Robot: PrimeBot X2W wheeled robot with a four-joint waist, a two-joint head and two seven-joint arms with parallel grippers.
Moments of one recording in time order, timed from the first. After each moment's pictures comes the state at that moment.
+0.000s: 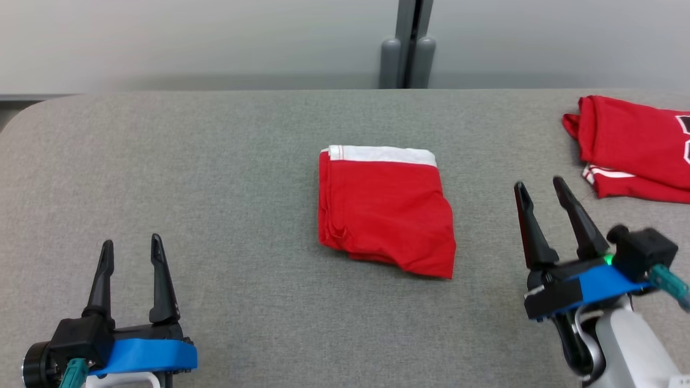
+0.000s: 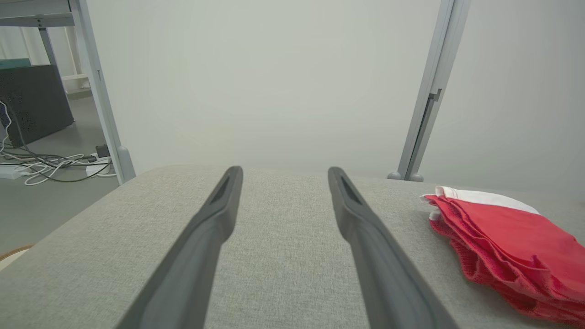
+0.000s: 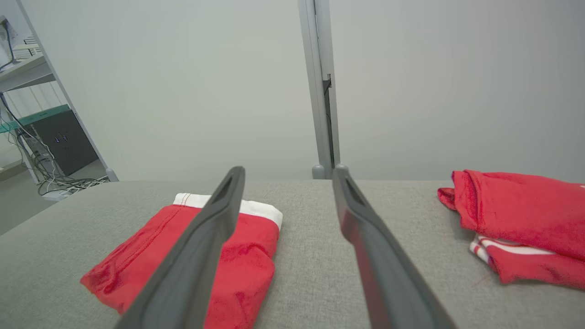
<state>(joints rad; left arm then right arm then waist) -0.03 0.05 0.08 0.11 -0.13 -0.07 -0.26 -0.33 -0.19 0.16 0.32 0.38 0.13 -0.26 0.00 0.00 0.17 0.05</state>
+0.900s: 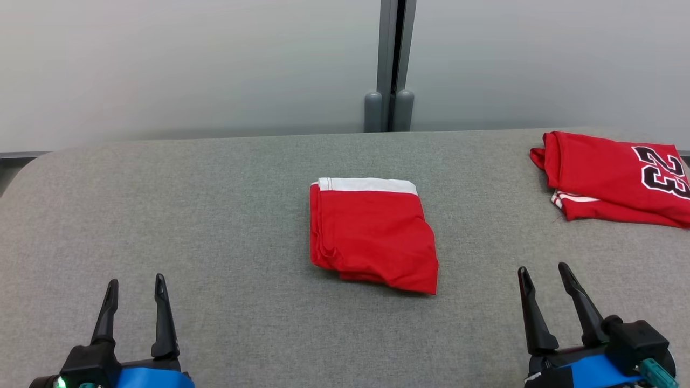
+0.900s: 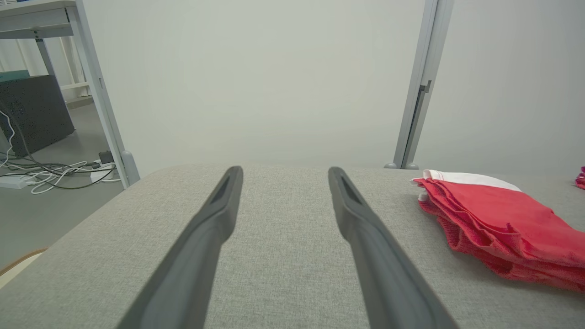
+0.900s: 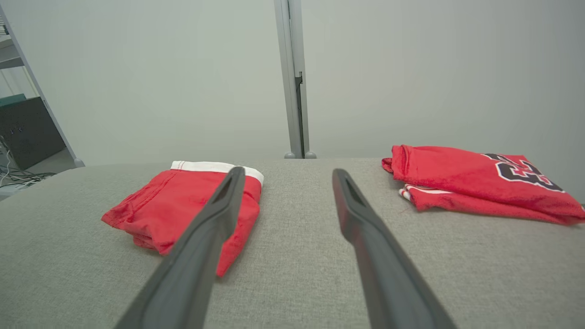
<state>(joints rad) 0.04 0.06 0.10 0.18 -0.07 -0.08 -0.26 0.01 -0.05 0.02 0.13 0.16 0.13 -0.26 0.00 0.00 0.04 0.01</state>
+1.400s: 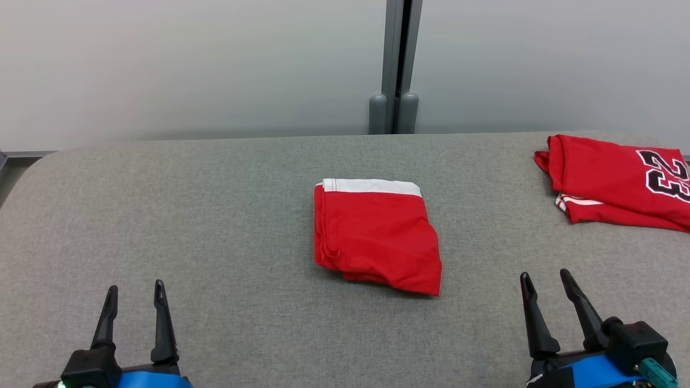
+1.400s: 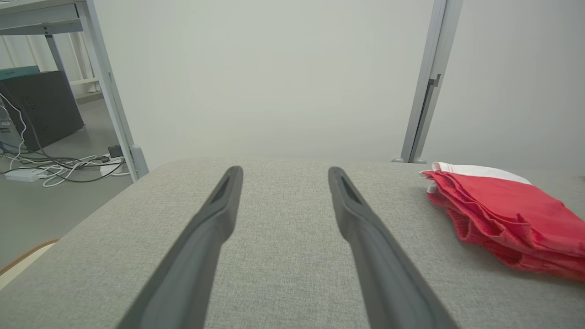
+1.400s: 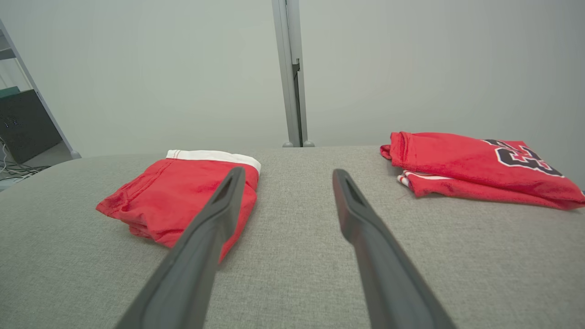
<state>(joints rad) 0.05 0.06 0.10 0.19 -0.07 -0.07 -0.26 0.03 -0.05 0.00 0.16 0.16 0.13 -0.24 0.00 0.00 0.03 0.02</state>
